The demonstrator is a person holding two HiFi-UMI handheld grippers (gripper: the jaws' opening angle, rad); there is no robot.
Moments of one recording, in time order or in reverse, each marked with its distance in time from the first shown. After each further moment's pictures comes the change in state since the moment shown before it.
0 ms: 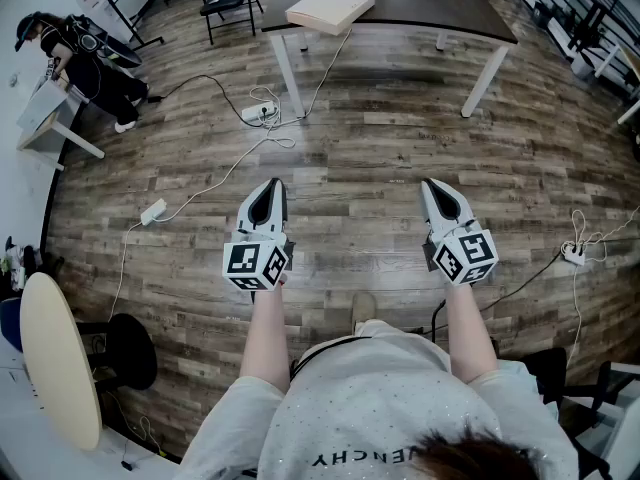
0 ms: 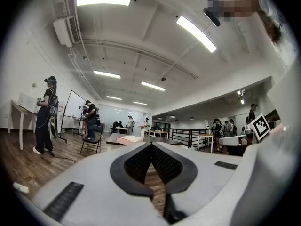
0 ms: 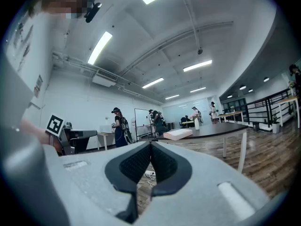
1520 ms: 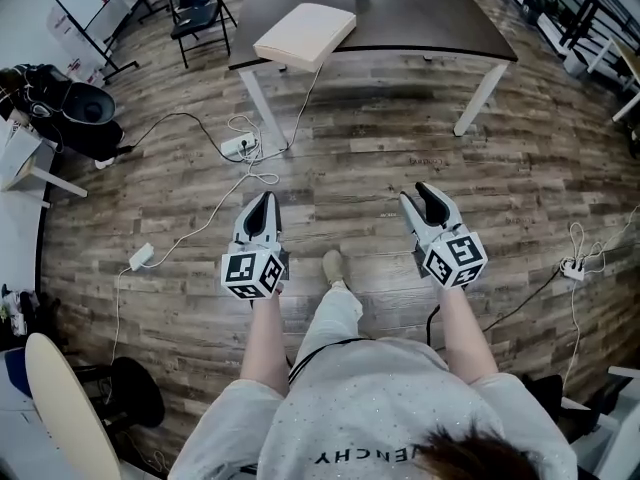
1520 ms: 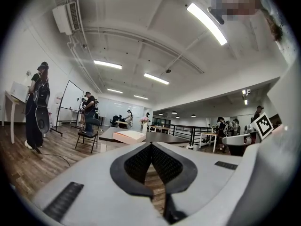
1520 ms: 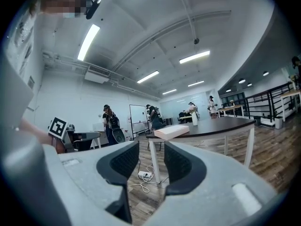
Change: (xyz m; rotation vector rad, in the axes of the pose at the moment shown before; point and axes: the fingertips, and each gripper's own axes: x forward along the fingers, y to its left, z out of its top) left arm 0.247 0.071 -0.044 -0.046 0.067 -0.011; right arm 0.191 -0.147 -0.011 0.038 0.054 -0.022
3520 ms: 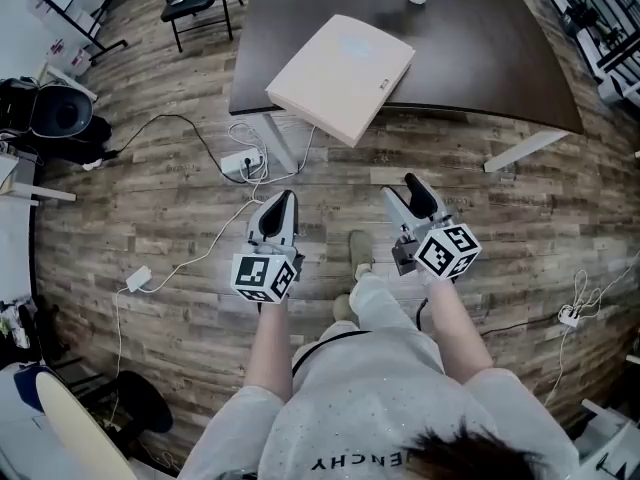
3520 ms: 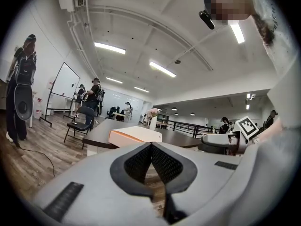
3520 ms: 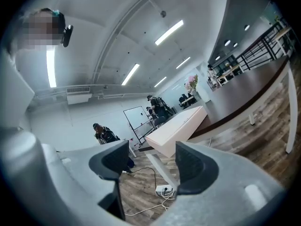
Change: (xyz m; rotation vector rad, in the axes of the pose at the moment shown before) left arm 0.385 0.211 -0.017 -0.077 0.075 -0.052; right arm 0.466 -0.146 -0.004 0.387 0.047 0.090
